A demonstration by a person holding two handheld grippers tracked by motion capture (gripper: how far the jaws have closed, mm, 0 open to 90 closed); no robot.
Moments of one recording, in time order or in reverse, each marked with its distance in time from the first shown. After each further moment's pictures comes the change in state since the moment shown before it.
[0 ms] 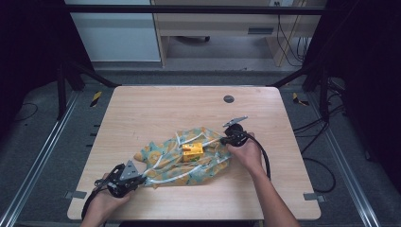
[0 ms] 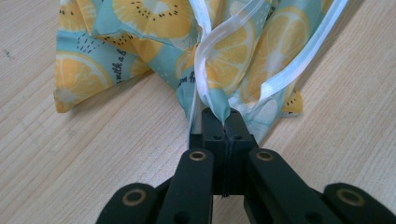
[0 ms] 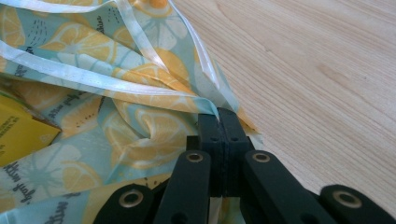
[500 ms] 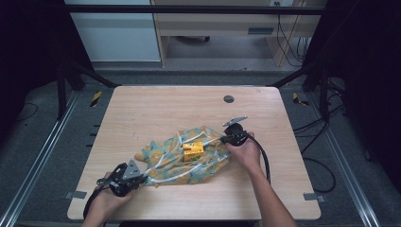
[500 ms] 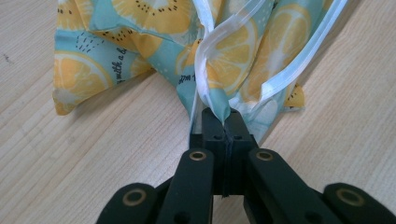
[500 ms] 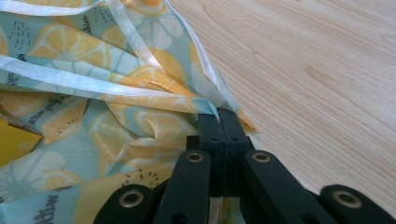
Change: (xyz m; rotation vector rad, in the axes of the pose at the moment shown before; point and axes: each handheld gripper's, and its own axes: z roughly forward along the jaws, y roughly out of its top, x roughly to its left) left arm 0.000 0.004 0.005 0.009 0.011 0.011; right arm -0.004 0.000 0.006 -0.006 -0.038 0.005
